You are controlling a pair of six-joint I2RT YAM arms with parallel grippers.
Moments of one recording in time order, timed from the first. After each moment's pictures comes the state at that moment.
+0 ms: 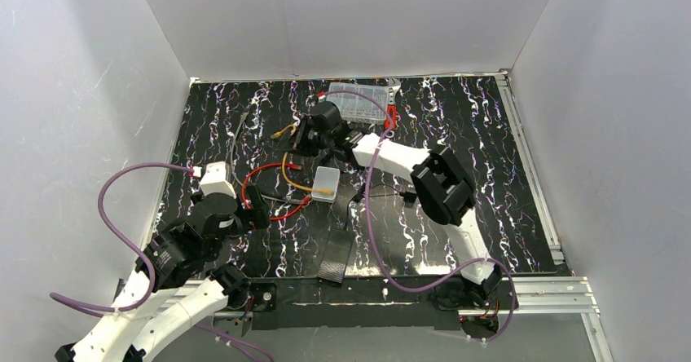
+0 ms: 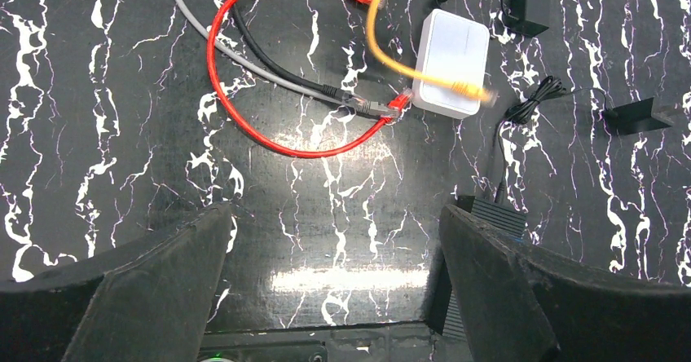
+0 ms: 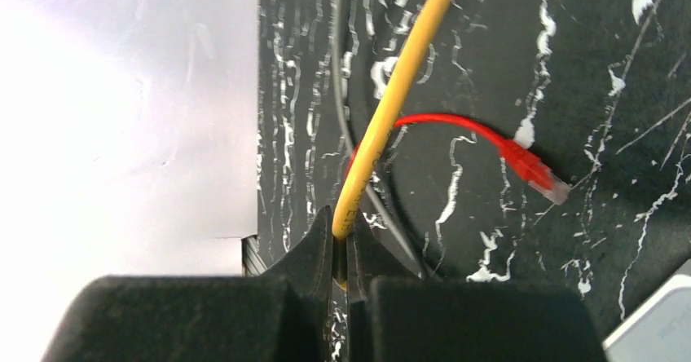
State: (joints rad) left arm -0.73 0.49 0.86 -1.07 -0.52 -0.62; right arm 0.85 2.19 1.72 -0.01 -0.22 1.07
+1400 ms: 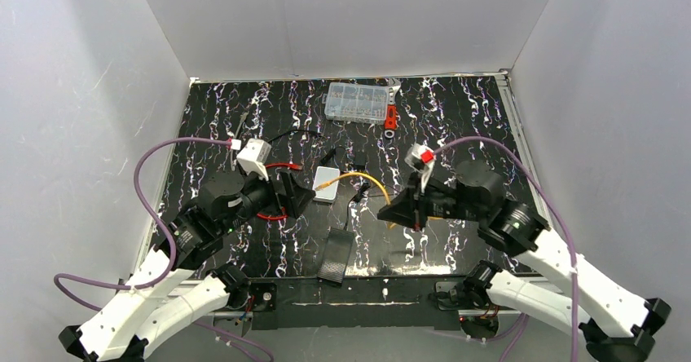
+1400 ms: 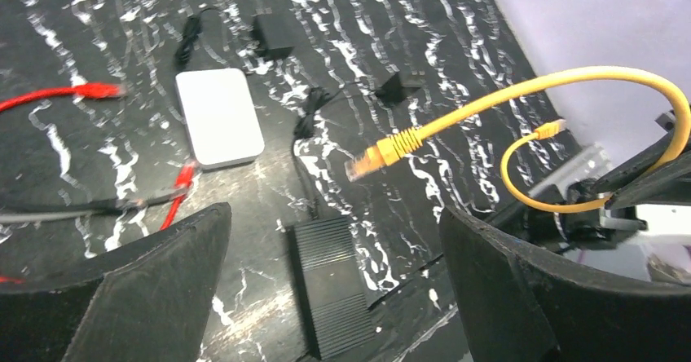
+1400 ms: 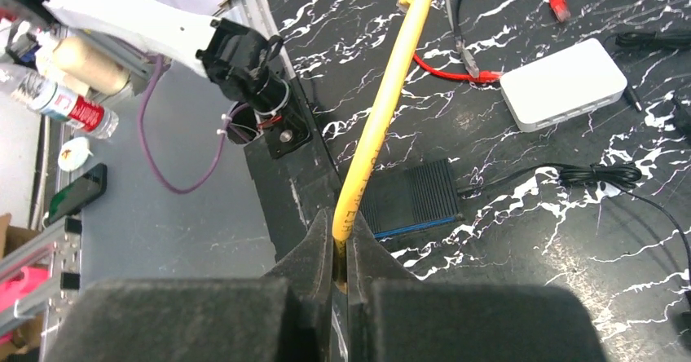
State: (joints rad) left arm -0.73 0.64 0.87 -0.63 -0.07 -0.47; right arm 0.85 0.74 0.86 -0.40 -0.48 0.30
